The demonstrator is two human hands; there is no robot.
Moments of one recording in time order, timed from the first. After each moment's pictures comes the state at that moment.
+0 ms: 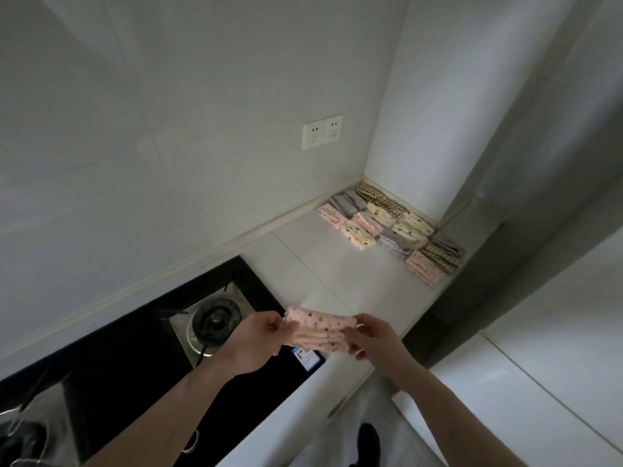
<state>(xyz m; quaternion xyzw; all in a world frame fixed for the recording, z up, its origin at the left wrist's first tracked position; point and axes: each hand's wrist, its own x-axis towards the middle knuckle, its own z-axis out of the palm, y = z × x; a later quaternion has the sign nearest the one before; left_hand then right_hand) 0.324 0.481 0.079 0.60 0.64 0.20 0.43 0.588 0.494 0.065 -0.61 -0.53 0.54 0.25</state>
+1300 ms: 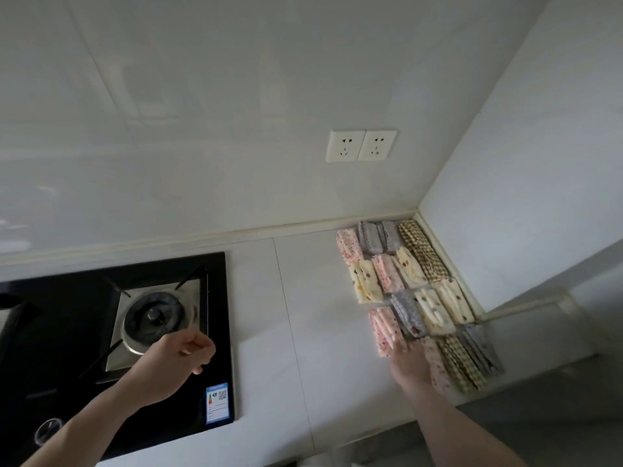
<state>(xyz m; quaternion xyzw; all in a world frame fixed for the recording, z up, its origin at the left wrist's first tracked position) 0.405 0.562 0.057 0.35 0.81 0.25 0.39 0.778 0.816 -0.086 -0.75 -0.57 0.33 0.05</state>
